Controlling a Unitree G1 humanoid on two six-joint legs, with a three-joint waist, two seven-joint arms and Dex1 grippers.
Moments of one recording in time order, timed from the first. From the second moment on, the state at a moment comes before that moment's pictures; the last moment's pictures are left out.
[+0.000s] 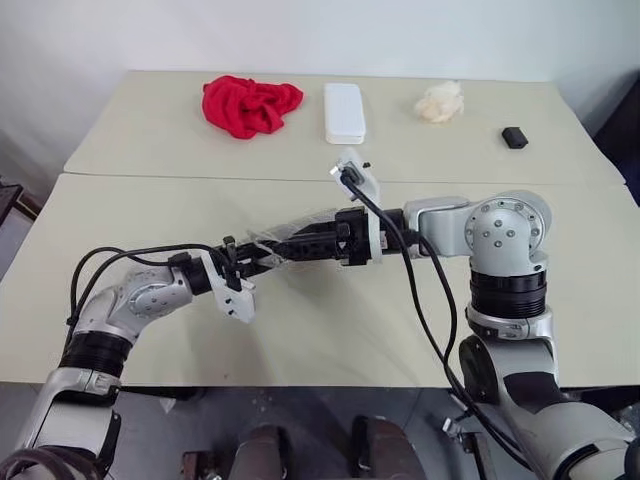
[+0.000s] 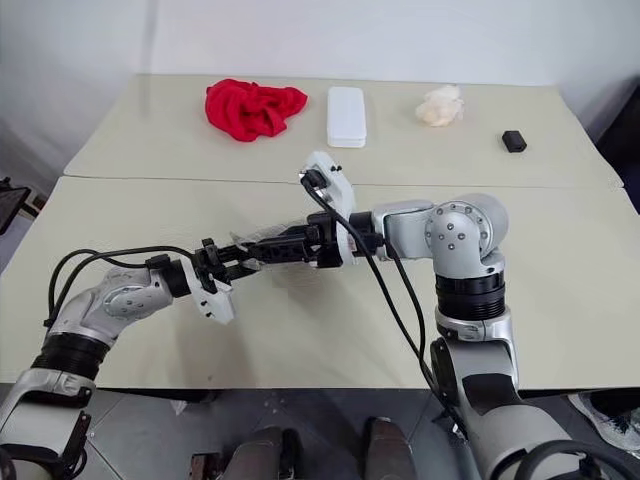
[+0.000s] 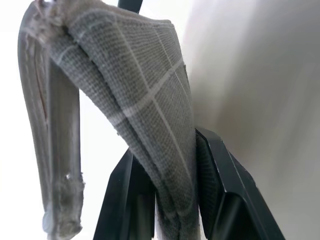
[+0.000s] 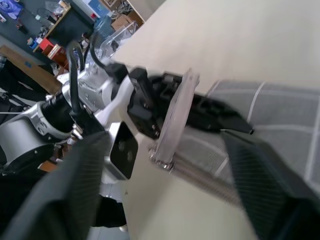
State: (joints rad) left arm -0.56 0.71 -0.14 0.44 0.57 -1.03 -0.23; right arm -0.99 -0.21 -0.06 -0.07 0.90 1.54 0.46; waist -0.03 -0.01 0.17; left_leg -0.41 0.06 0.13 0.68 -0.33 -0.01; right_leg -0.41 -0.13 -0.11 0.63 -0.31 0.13
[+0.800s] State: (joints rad) left arm -0.56 0.72 -0.17 0.43 0.56 -1.03 -0.21; right arm -0.96 -0.19 0.00 -0.06 0.78 1.36 0.49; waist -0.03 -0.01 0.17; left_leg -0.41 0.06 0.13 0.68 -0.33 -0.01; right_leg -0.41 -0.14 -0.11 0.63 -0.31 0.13
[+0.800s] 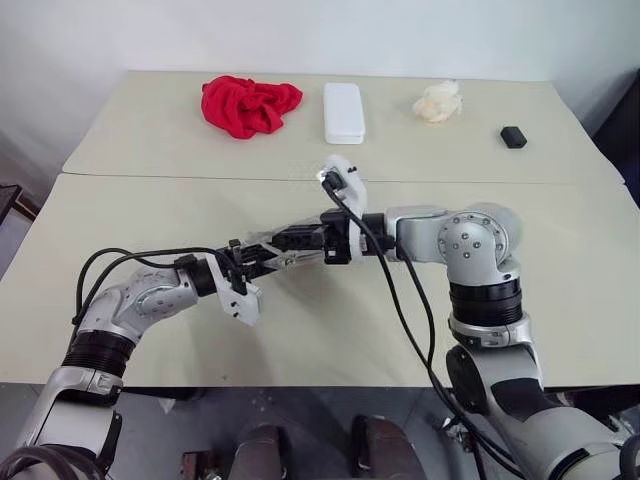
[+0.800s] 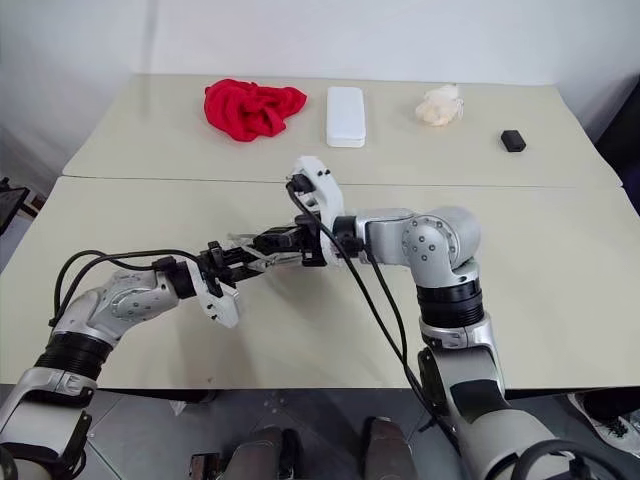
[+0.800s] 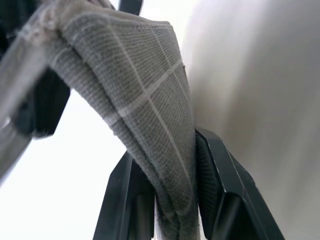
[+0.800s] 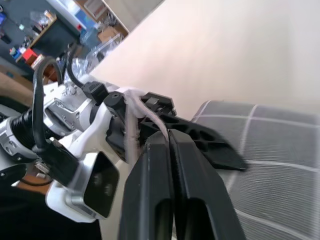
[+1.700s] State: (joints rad) left arm -0.27 0.72 0.02 0.00 -0.68 0.03 -0.90; right arm -0.80 -0.63 -0.09 0.10 0.59 0.91 0.70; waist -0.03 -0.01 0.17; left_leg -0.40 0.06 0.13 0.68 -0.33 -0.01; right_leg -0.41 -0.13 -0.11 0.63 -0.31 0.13
